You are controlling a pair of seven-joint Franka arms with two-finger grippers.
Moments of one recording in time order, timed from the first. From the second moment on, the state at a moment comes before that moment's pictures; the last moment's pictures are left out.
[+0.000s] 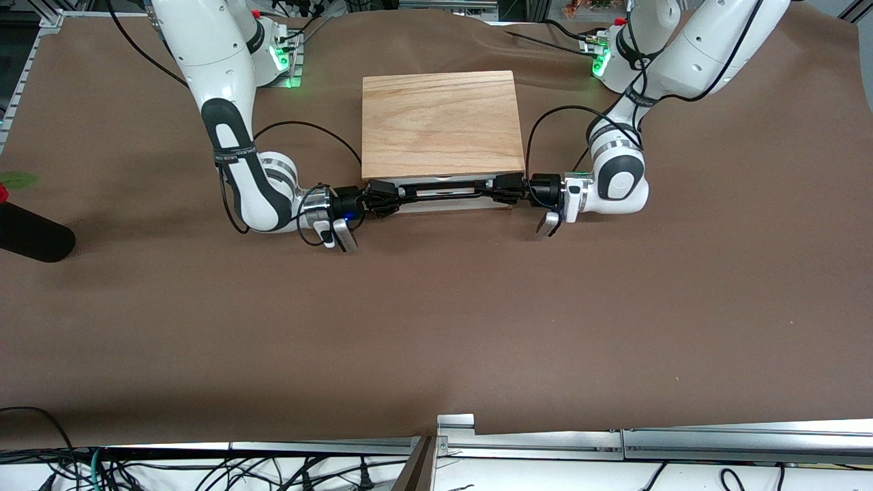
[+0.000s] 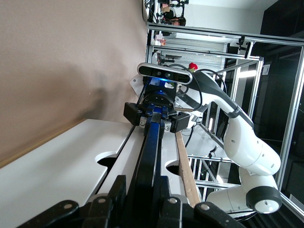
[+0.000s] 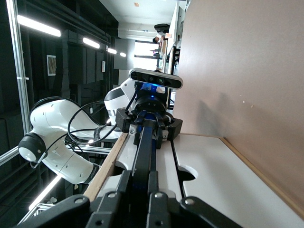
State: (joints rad) left arm 0.02 0.56 -0.36 -2.22 -1.73 1.87 1.11; right arm 0.52 0.66 -0.14 -2.01 1.83 1.61 -1.19
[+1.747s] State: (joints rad) left arm -0.03 0.61 -0.29 -2.03 -1.68 1.93 0.74; right arm 0.47 0.81 -0.14 -1.73 1.79 1.61 -1.07
